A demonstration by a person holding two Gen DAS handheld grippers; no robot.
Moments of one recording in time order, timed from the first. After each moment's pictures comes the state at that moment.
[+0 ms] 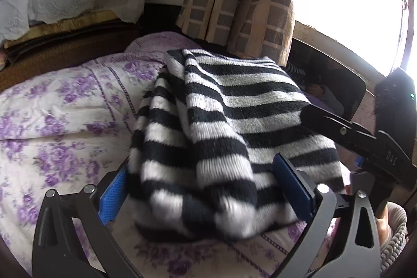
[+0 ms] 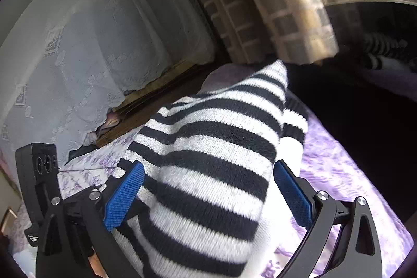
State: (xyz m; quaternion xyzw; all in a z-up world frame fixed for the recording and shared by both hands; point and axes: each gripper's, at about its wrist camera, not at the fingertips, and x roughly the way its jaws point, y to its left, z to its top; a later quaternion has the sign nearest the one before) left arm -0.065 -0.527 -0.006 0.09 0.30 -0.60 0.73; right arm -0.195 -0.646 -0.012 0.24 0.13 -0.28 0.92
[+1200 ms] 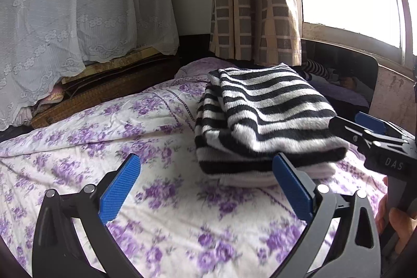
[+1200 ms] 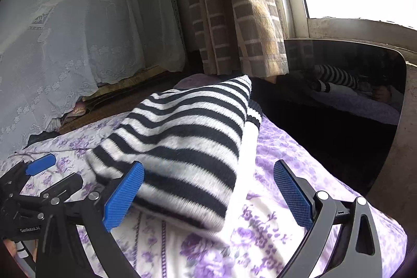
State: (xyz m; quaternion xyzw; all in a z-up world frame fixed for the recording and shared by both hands) left arm -0.106 -0.430 0.012 0.15 0.19 -0.52 0.82; right arm -0.227 -0.557 -0.014 0.16 0.15 -0.39 0.89
